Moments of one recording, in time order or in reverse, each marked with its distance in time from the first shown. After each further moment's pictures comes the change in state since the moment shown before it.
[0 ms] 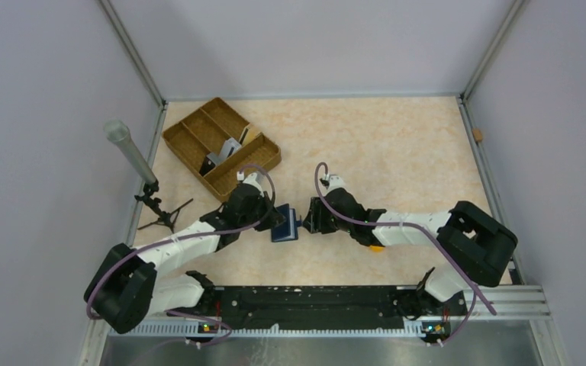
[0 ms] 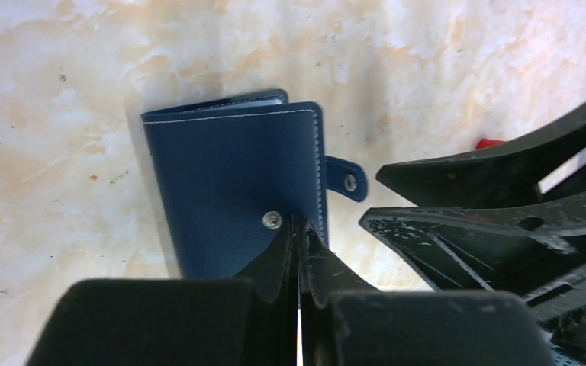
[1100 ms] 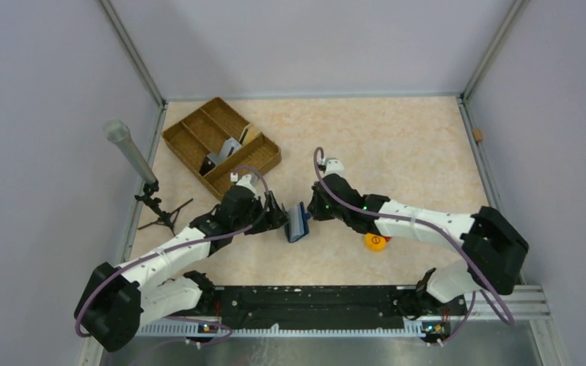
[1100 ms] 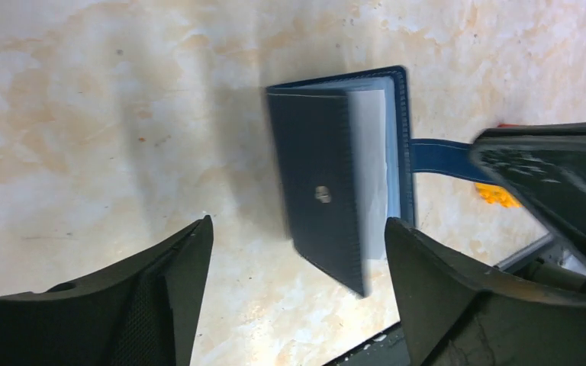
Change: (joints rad) left arm 0.005 -0.175 0.005 -0.187 -0.050 0.055; right arm 0.040 -0.036 0.218 -0.312 0.160 -0.032
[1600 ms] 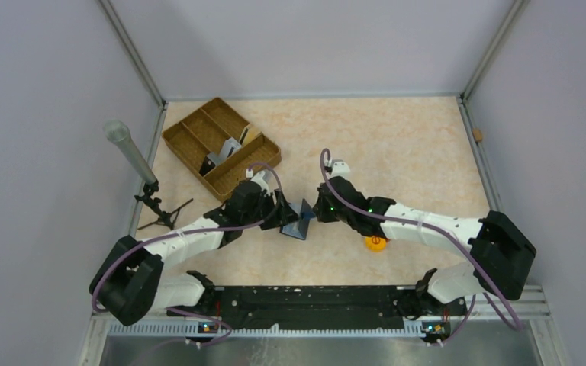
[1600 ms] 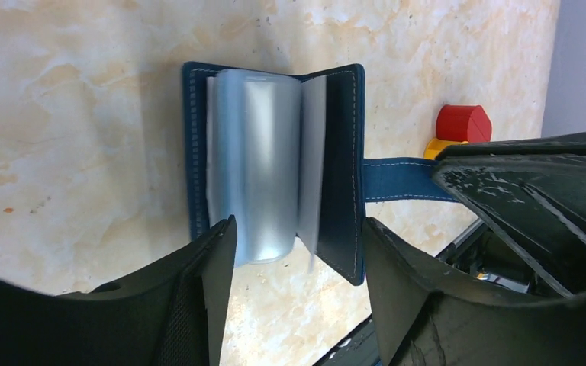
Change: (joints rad) left arm 0.000 0.208 0.014 0.253 0.183 -0.019; right arm 0.000 -0.100 -0.021 -0.043 0.017 0.017
